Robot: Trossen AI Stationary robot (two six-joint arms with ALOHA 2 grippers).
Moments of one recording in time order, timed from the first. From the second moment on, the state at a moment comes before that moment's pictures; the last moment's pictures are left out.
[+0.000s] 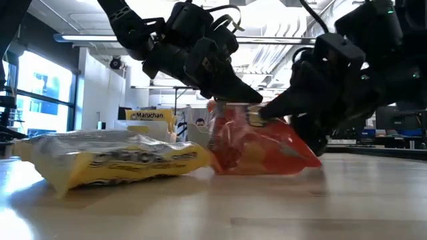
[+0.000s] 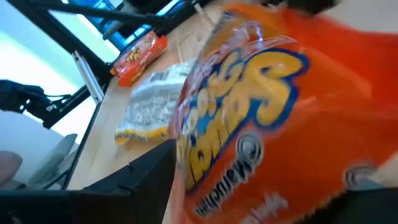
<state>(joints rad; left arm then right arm) 0.06 1.90 0.99 0.45 0.31 0.11 0.32 1.89 0.42 1.16 0.22 0.70</state>
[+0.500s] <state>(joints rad) 0.07 1.85 0.99 0.40 0.30 0.12 0.38 1.96 0.48 1.21 0.31 0.67</state>
